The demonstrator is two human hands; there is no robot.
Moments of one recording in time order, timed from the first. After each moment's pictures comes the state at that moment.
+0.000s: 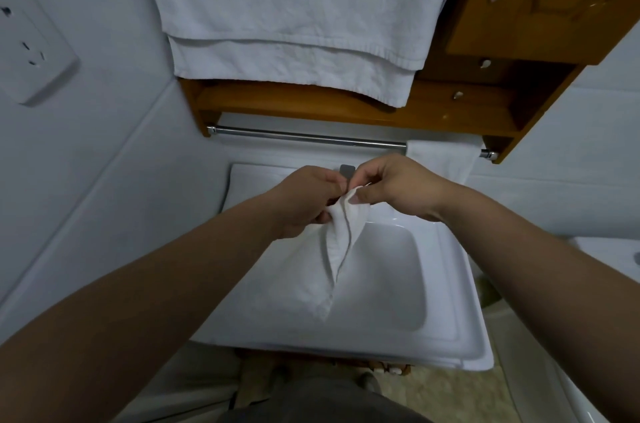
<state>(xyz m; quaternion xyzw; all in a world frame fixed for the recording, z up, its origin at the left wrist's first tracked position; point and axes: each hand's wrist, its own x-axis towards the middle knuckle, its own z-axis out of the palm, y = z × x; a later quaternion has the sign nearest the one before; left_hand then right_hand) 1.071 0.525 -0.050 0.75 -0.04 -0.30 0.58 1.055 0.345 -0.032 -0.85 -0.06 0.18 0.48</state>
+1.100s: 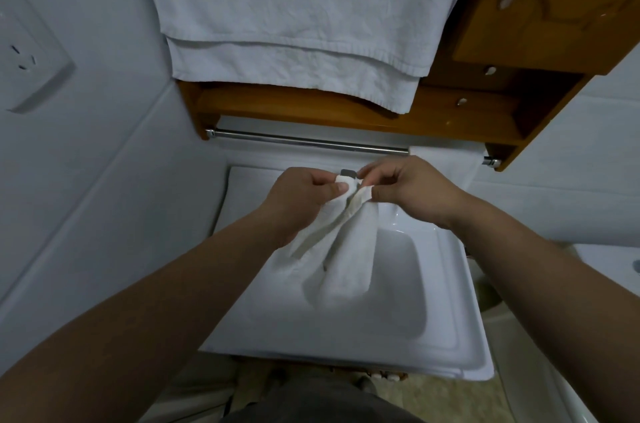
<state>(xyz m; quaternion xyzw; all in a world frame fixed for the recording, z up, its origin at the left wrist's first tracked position) 1.079 0.531 -0.059 0.79 -0.03 -0.16 0.59 1.062 0.332 -0.035 -0.88 -0.04 0.10 0.47</state>
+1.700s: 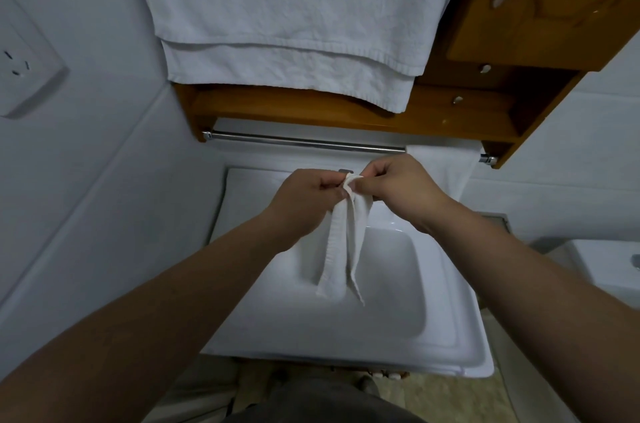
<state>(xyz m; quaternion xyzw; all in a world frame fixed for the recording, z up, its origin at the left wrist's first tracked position) 1.071 0.526 -0.053 0.79 -0.12 -0.16 0.58 1.062 0.351 -0.042 -0.85 0.06 0.05 0.53</state>
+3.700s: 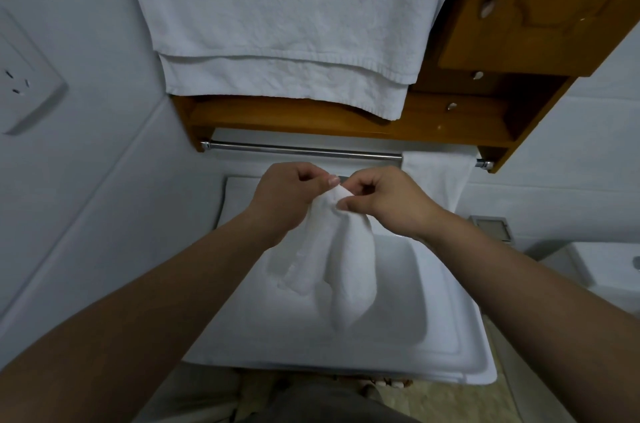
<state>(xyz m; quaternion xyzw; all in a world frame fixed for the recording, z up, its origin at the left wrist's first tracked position) 1.084 0.535 -0.043 0.81 -0.07 -0.09 0.57 1.054 0.354 -0.036 -0.87 -0.05 0.07 0.48</state>
